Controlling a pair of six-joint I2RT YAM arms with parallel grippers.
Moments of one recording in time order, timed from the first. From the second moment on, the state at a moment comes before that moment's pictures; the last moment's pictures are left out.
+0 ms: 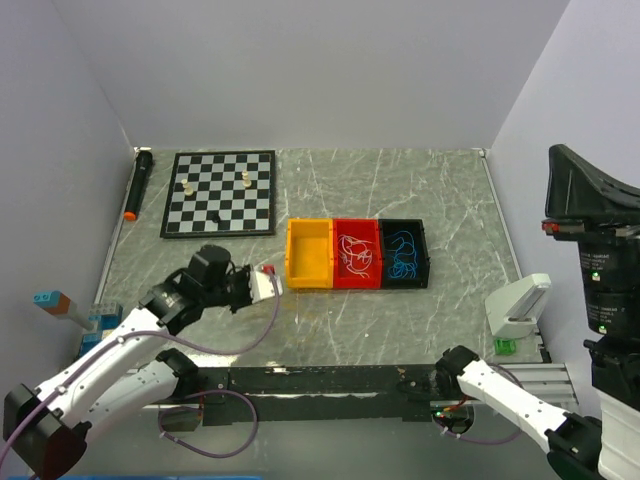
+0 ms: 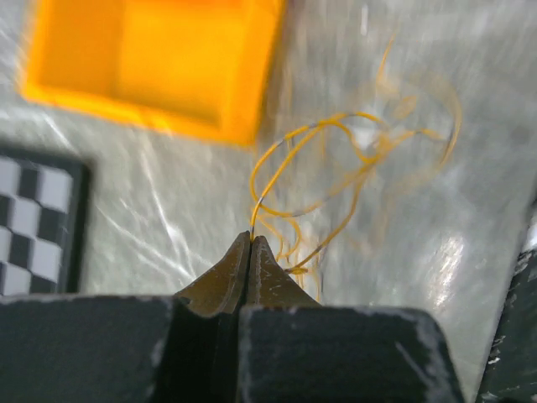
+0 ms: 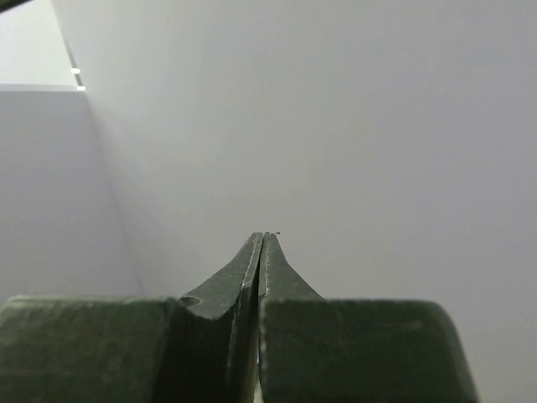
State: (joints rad) left arm -0.63 0.80 0.58 -0.48 0.32 0.72; right arm 0.58 0.72 1.64 -0.28 0.26 -0.02
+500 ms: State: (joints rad) left arm -0.61 0.83 0.97 -0.55 0.59 0.52; right arm 0.58 0.86 1.15 -0.31 -0.26 0.21
